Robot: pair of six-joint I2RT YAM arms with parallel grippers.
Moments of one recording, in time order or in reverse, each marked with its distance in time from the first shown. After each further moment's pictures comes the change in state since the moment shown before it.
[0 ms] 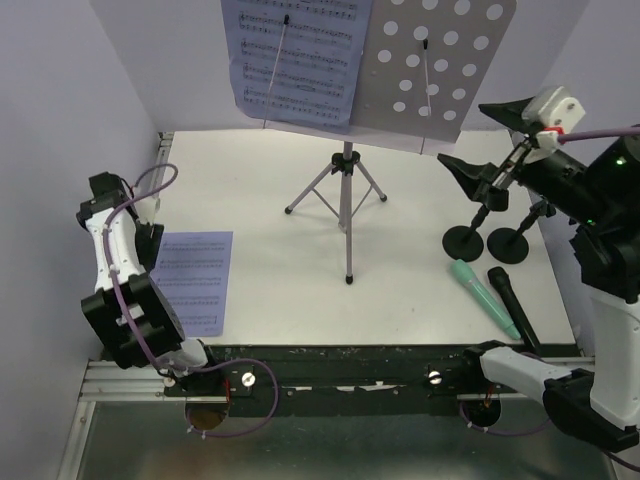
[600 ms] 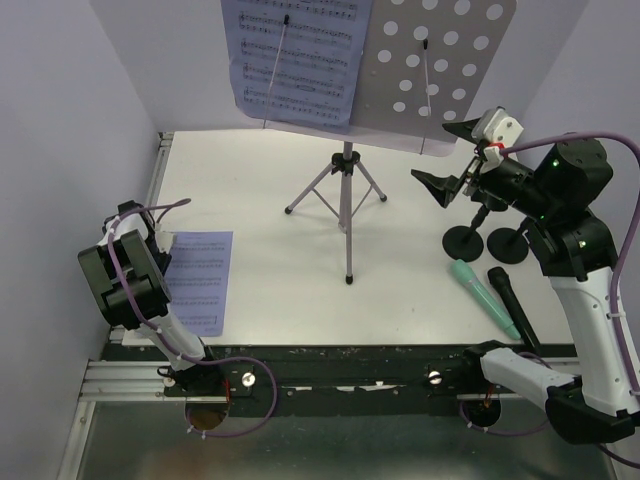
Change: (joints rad) left arm 0.000 0.230 -0.103 0.108 -0.038 0.007; right arm 0.001 -0.052 -0.303 0.218 -0.066 -0.027
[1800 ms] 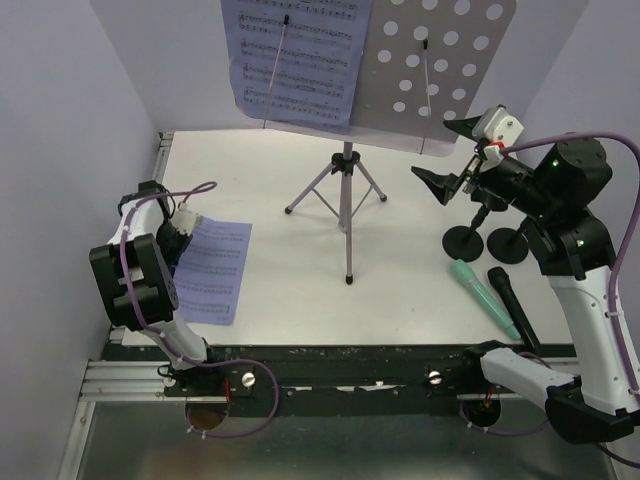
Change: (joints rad) left arm -0.165 -0.036 0.166 -0.166 0.212 0.035; right arm 0.000 0.001 -0.016 0.032 -0.002 0.000
